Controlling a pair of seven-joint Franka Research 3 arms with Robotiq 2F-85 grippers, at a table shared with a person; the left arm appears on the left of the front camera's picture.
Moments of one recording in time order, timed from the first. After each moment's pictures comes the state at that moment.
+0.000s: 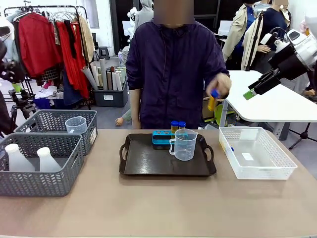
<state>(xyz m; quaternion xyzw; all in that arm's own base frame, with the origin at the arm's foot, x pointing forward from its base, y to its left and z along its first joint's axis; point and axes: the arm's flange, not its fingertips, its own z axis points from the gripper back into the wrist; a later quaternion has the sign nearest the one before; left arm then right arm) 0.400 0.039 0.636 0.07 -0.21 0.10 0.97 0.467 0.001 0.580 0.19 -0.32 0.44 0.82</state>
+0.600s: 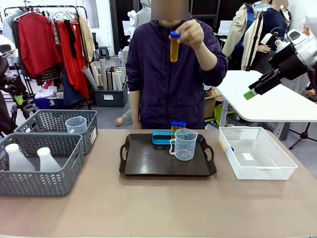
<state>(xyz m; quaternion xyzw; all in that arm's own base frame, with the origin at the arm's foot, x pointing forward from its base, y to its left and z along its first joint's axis) 0.429 0.061 0.603 0.06 -0.18 0.06 0.98 0.467 0.001 0.580 0.19 -0.32 0.44 0.82</state>
